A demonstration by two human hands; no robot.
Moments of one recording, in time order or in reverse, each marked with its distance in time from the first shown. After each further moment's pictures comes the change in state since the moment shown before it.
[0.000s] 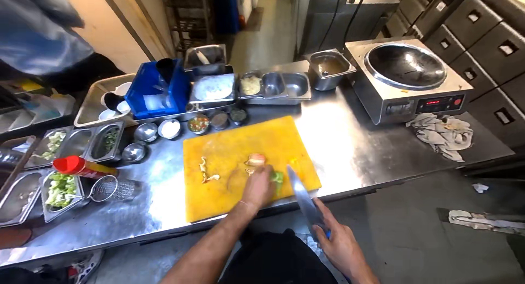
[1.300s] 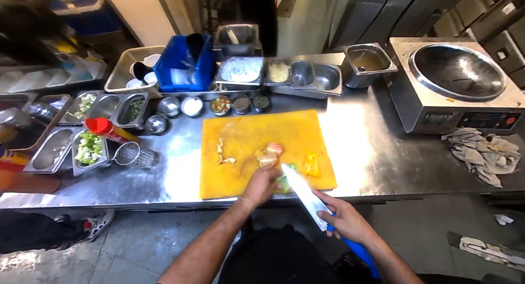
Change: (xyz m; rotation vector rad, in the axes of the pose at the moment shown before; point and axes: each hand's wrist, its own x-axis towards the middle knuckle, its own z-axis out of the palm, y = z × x) left_hand -0.025 -0.049 0.013 -0.230 0.031 0.113; right_hand 0.072 -0.008 -0.029 0.124 -0.573 0.215
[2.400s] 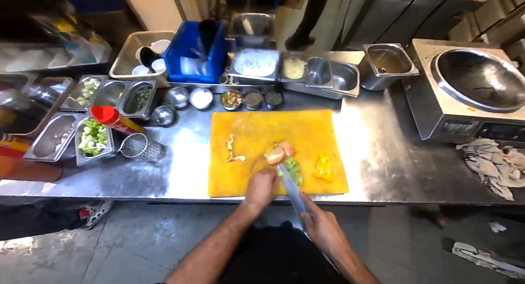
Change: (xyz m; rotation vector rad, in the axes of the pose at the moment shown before) left_hand -0.016 -0.018 -0.001 0.175 0.134 -0.181; right_hand 0.010 -0.044 0.081 -0.420 0.213 -0.050
